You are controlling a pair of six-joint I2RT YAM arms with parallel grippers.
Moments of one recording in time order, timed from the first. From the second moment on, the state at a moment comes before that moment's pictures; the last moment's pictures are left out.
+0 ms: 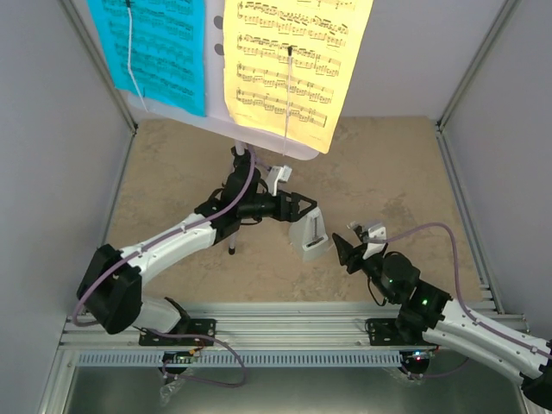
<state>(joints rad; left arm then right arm) -0.71 1.36 0.91 0.09 0.49 -0.60 0.98 0.44 0.20 0.08 0.46 0.20</state>
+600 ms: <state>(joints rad) -0.67 1.49 1.01 -0.03 0.63 -0.34 0.98 0.41 0.17 0.10 0.46 0.20</state>
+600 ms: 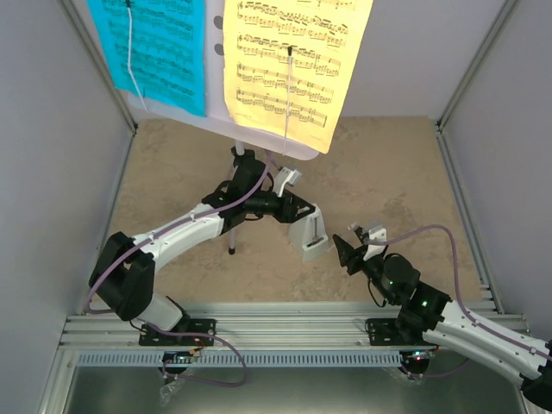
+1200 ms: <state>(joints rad) -0.65 1.56 1.05 -0.03 0.74 -0.28 0.98 0.41 0.14 0.15 0.38 0.17</state>
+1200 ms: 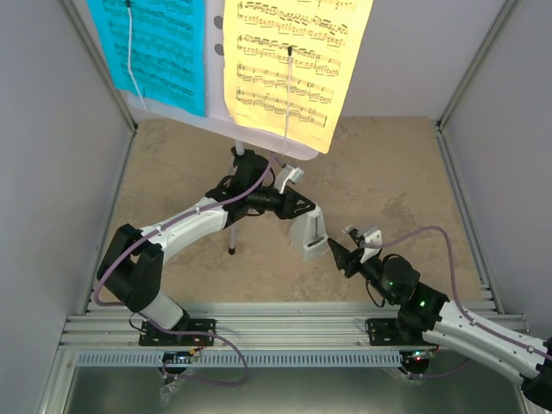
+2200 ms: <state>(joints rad) -0.64 1.58 1.08 -0.07 0.78 -0.23 0.98 0.84 0.13 0.56 0.31 0.05</state>
